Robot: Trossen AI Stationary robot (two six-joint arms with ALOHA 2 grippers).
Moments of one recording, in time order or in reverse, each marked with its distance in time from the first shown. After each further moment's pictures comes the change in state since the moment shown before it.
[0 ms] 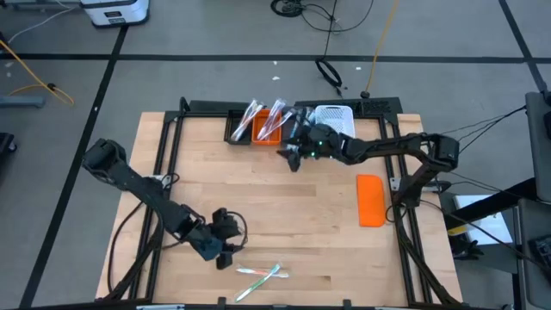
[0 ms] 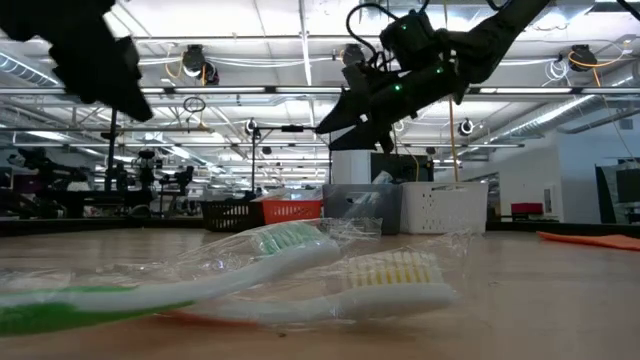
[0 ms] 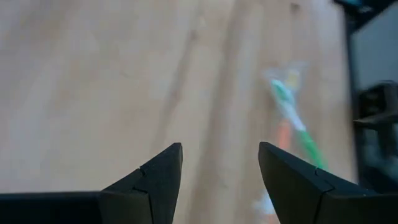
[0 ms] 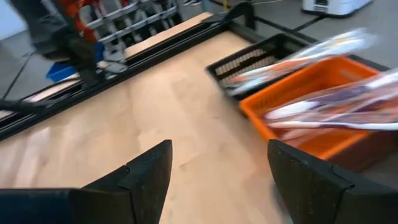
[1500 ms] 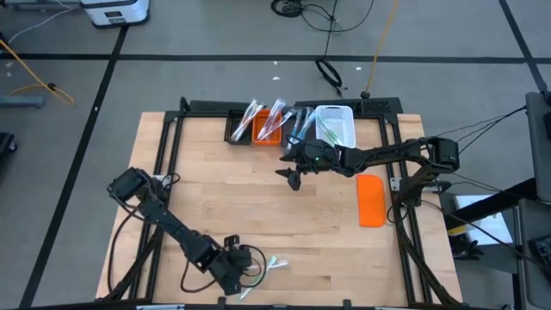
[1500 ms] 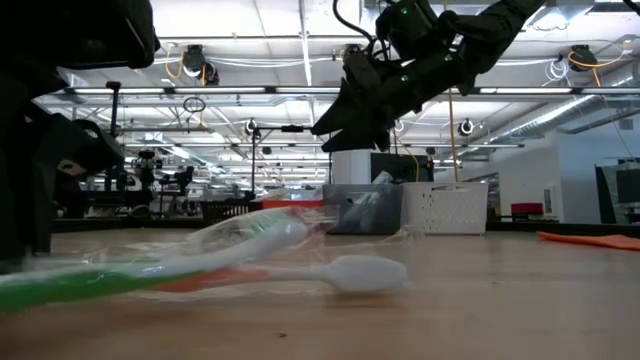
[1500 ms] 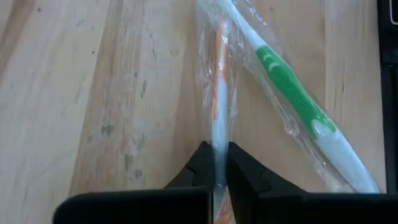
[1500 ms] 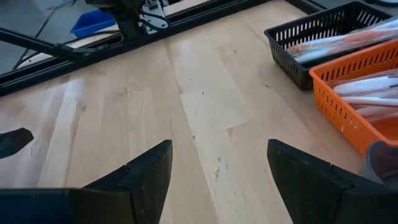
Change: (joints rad) left arm -0.071 0.453 0.171 0.041 0.192 -0.042; right arm 0.141 -0.001 0.001 -0.080 0.004 -0.053
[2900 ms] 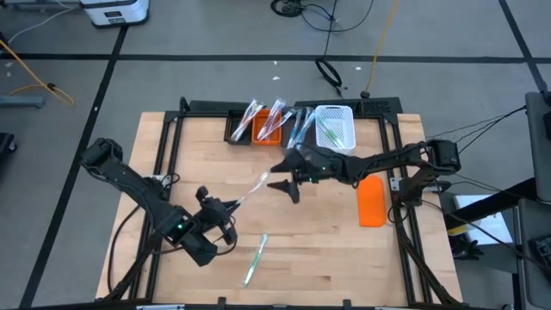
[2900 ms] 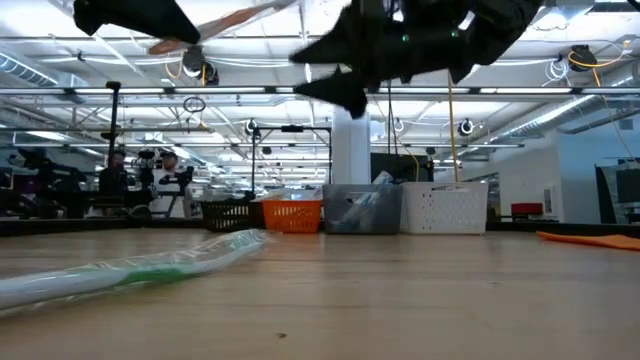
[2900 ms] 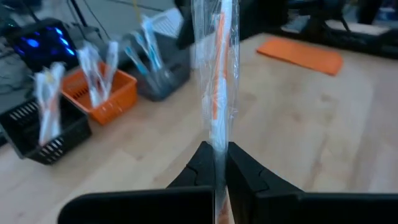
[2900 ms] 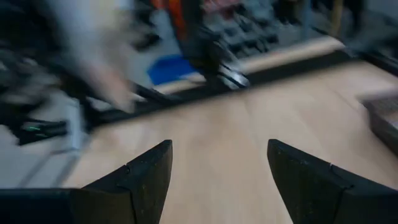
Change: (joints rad) left arm 0.032 -0.473 -0.003 -0.451 -0.862 -0.195; right arm 0.099 0.000 -0.001 0.276 -0.114 0.019
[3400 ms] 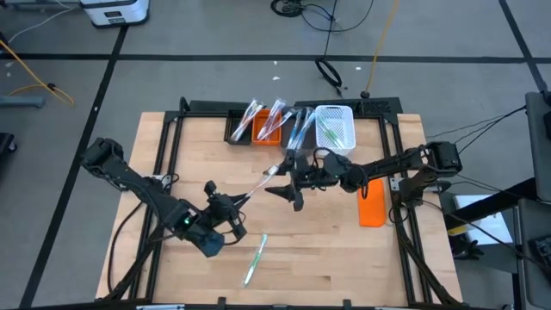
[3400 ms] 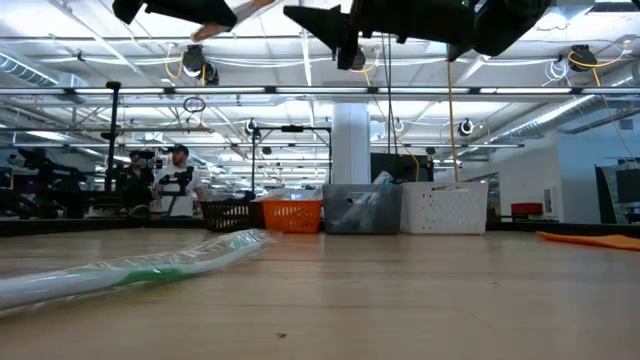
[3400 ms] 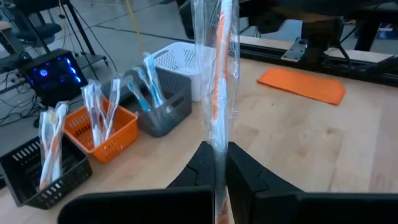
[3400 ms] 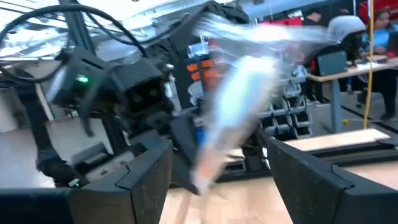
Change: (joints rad) left arm 0.079 0.000 0.001 0.256 -0.053 0.294; right arm 0.105 0.000 0.000 0.331 0.038 -0.011
